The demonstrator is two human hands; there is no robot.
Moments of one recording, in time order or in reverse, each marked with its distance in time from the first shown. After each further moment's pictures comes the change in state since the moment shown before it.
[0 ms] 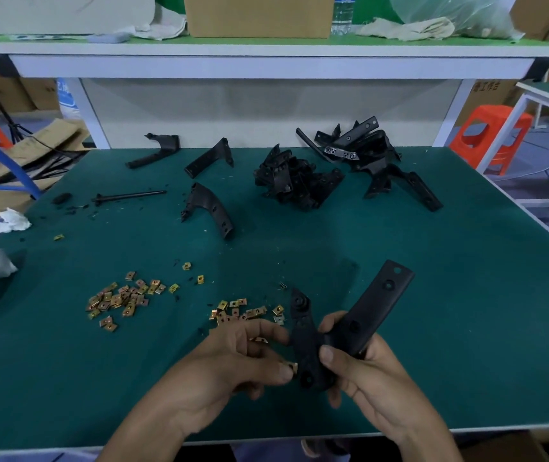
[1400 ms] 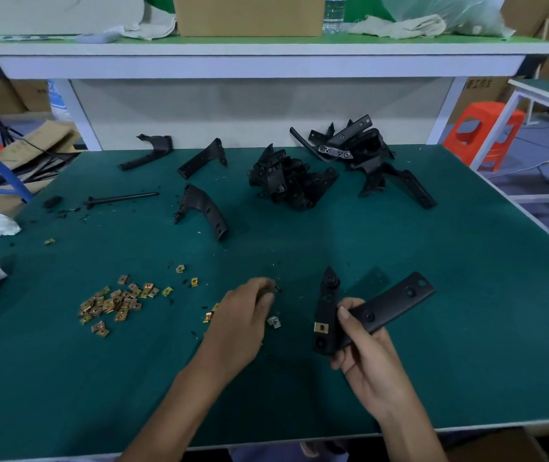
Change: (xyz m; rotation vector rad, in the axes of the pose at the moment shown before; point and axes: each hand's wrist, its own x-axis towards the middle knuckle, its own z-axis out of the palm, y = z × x) left_hand 0.076 -0.023 -0.015 0.936 0.465 0.454; right_hand 0.024 0.016 -0.023 0.119 0.214 -0.115
